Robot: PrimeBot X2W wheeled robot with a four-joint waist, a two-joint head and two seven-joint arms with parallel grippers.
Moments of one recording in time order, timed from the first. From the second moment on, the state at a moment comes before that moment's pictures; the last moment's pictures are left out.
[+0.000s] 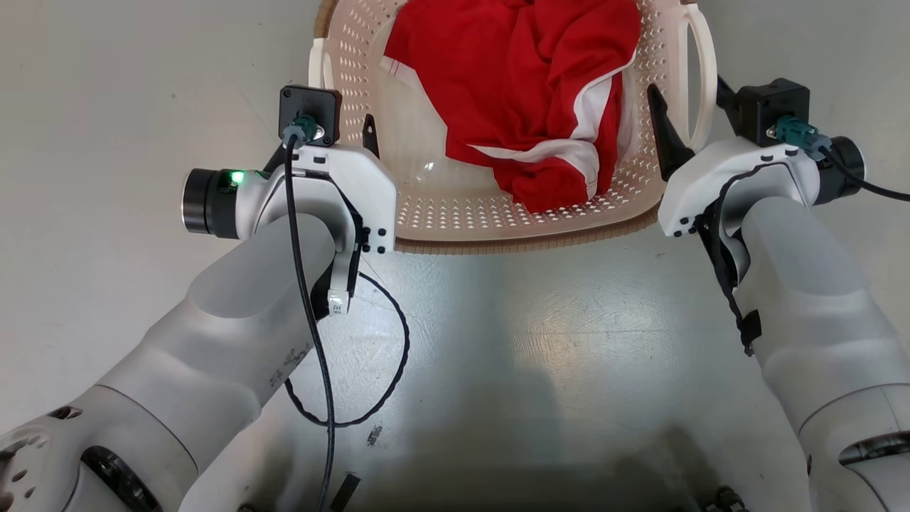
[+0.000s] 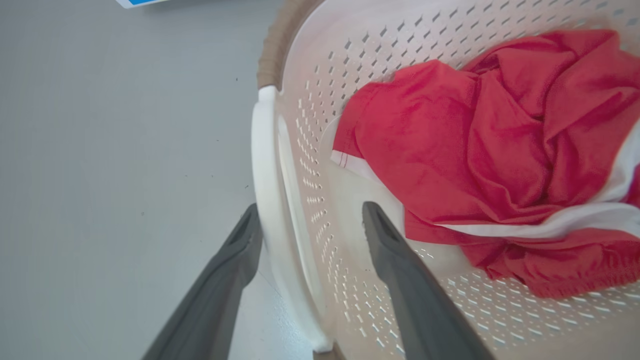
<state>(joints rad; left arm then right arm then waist) -1.07 0.23 -1.17 0.73 -1.07 0.49 -0.10 -1.00 -0.08 0.06 1.12 0.00 0.12 -0.25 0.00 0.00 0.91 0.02</state>
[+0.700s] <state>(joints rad) -1.01 0.21 -1.16 0.84 -1.09 0.48 -0.16 -0.89 -0.07 0.05 1.03 0.00 0.12 -0.25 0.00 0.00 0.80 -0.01</state>
